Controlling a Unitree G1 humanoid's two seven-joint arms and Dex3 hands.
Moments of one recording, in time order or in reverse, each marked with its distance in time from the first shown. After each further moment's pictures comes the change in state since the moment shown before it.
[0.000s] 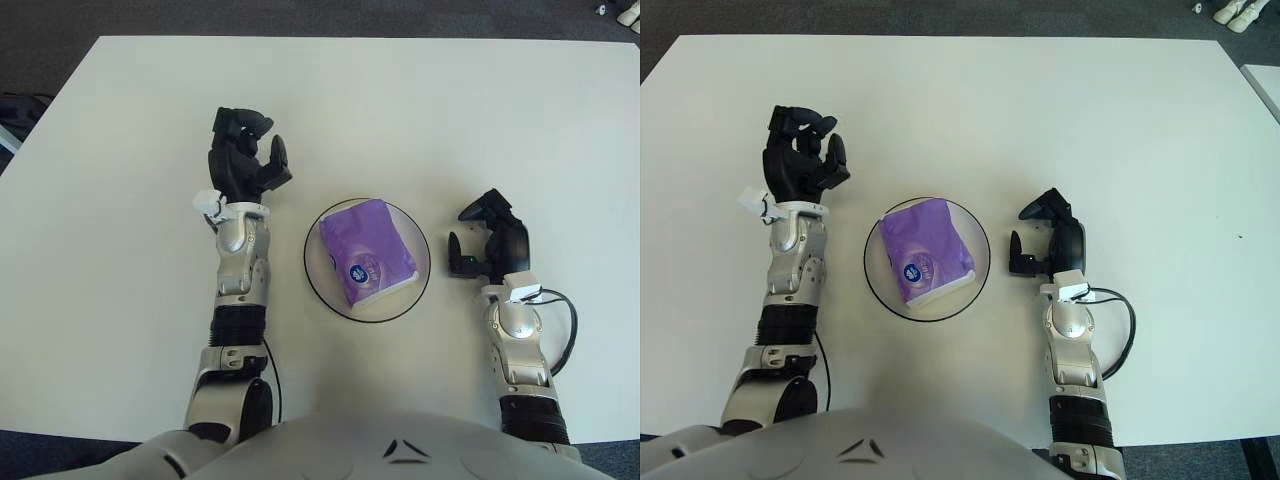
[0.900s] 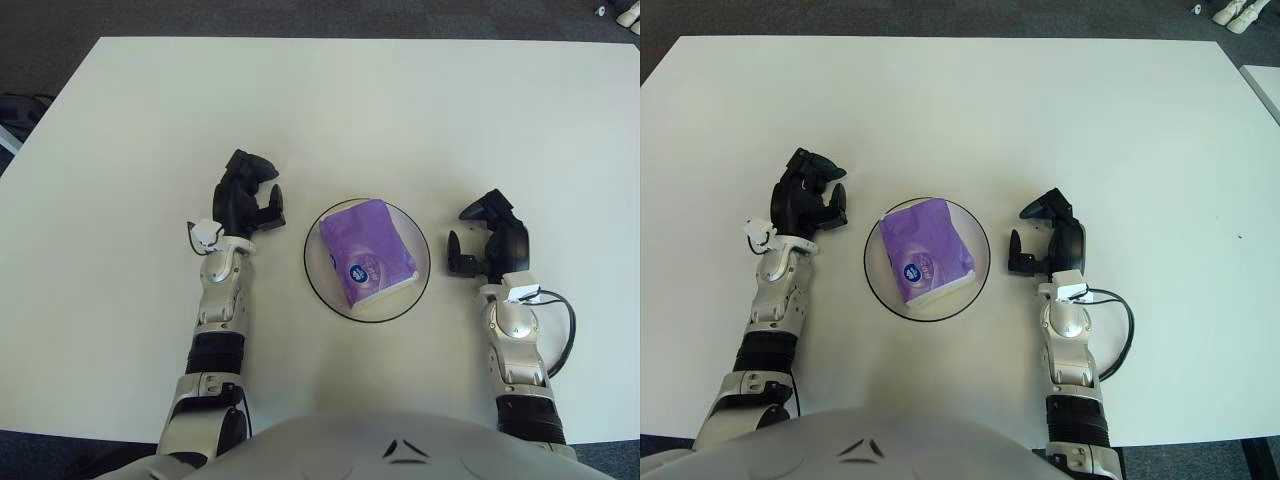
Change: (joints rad) left arm 0.134 0.123 -0.021 0.098 0.020 -0.035 -0.183; right arm -0.003 0.019 0.012 0.004 -0.008 -0.014 -0.033
